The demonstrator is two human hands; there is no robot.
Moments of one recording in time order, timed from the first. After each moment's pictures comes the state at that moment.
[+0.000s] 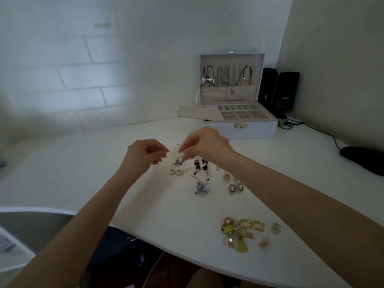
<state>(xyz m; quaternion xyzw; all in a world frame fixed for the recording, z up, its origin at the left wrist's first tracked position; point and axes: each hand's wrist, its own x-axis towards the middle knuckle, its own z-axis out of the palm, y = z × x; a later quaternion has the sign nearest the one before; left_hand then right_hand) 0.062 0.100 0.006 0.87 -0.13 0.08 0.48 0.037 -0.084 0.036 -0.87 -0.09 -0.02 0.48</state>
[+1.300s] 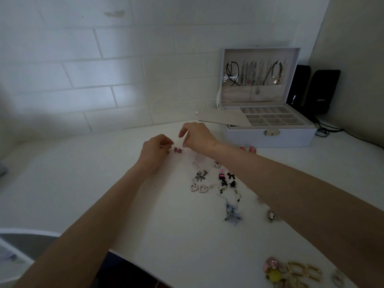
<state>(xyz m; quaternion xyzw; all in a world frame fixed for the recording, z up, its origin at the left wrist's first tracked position) 0.175 0.119 -0.030 0.91 -0.08 0.10 0.39 0.177 -0.030 0.004 -0.95 -0.11 -0.06 0.30</state>
